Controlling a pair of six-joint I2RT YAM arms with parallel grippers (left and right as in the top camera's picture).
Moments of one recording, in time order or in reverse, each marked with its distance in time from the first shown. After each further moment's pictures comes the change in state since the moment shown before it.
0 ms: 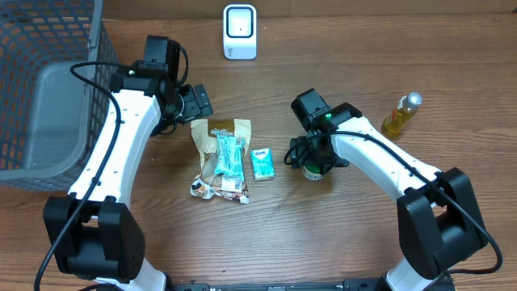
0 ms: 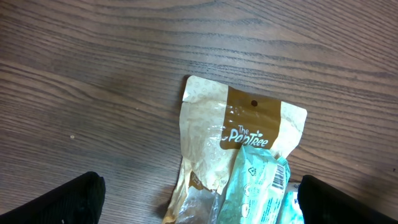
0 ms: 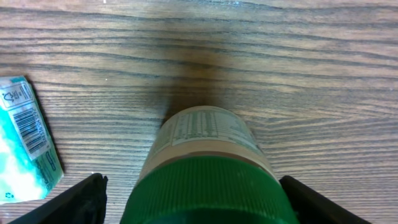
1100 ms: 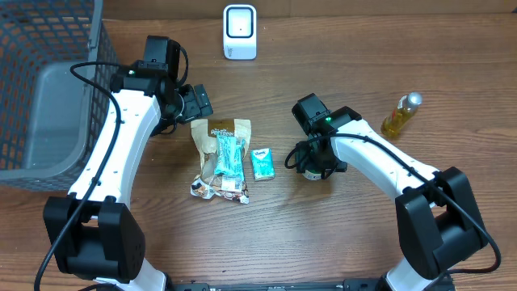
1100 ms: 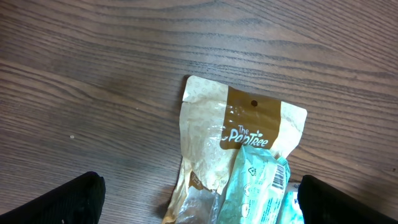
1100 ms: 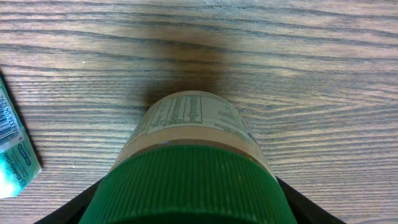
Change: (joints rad) left arm 0.000 0.000 0.000 0.000 0.000 0.000; right arm 0.000 0.000 -0.037 0.003 0.000 0.000
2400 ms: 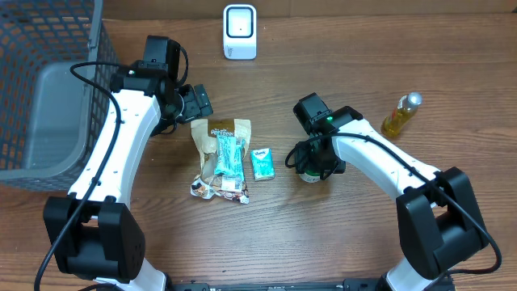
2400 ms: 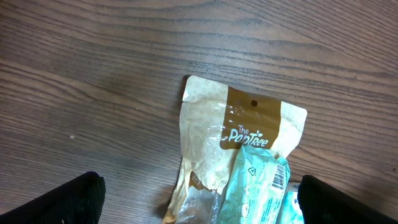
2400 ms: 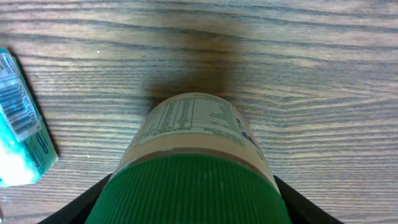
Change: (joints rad) left arm 0.000 0.000 0.000 0.000 0.000 0.000; right arm -0.006 -0.001 0.000 -0.003 -0.059 -0.003
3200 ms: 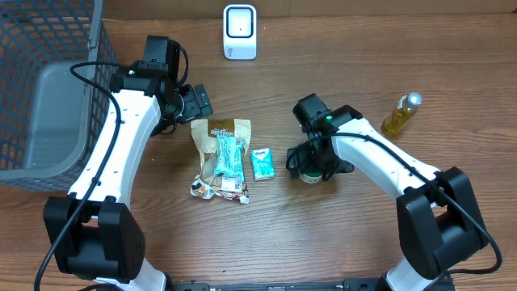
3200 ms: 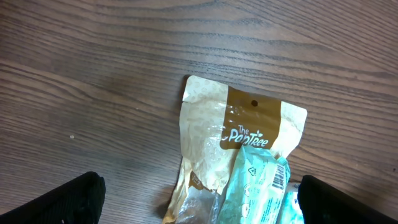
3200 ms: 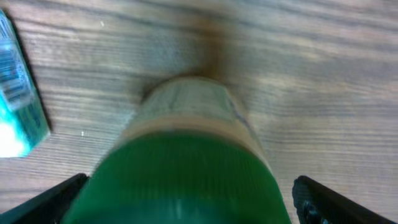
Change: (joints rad) left arm 0.000 0.000 0.000 0.000 0.000 0.000; right arm 0.001 0.000 0.017 -0.052 -0.003 -0.087
